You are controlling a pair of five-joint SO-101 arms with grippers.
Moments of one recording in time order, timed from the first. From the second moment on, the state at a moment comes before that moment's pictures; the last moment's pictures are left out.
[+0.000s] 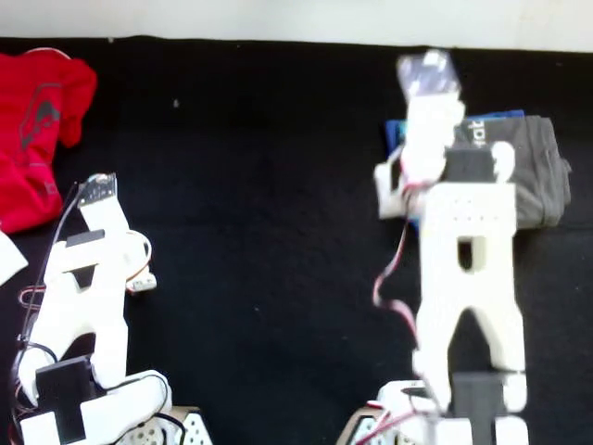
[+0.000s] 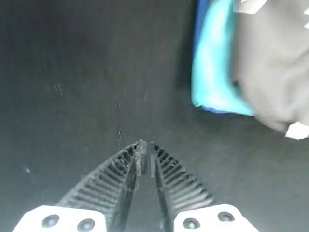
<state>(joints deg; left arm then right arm) -23.6 -11.9 53.6 44.2 1.0 -7.7 -18.5 12.3 80.7 7.7</state>
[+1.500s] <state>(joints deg) -64.5 13.8 9.7 56.3 -37.1 -8.4 -35.2 70.2 52.9 13.7</state>
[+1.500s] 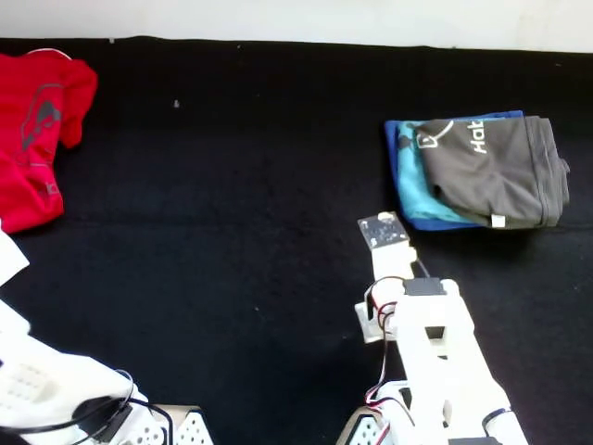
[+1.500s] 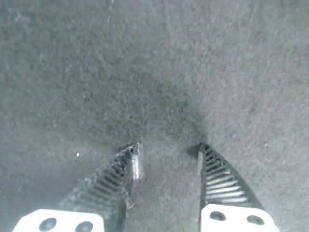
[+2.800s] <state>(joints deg) -5.4 -26.6 -31.9 101.1 -18.9 -8.2 -36.1 78.0 42.2 13.7</state>
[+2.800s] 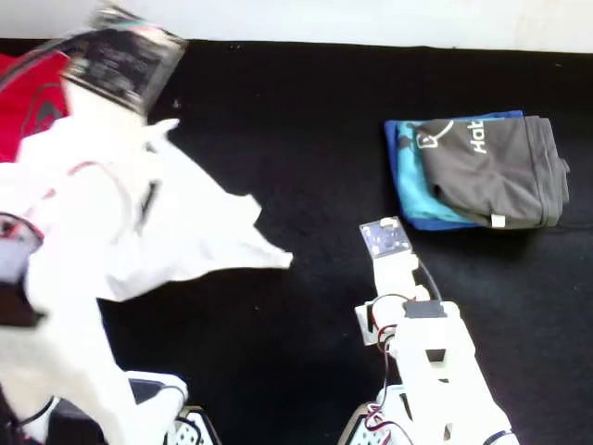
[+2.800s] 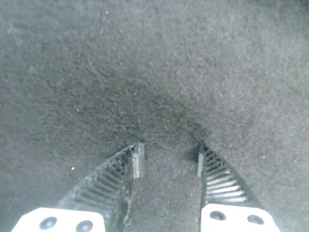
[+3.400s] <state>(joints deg) -54.4 -26.8 24.9 81.7 -40.4 -23.1 -12.7 21.1 72.9 12.4</state>
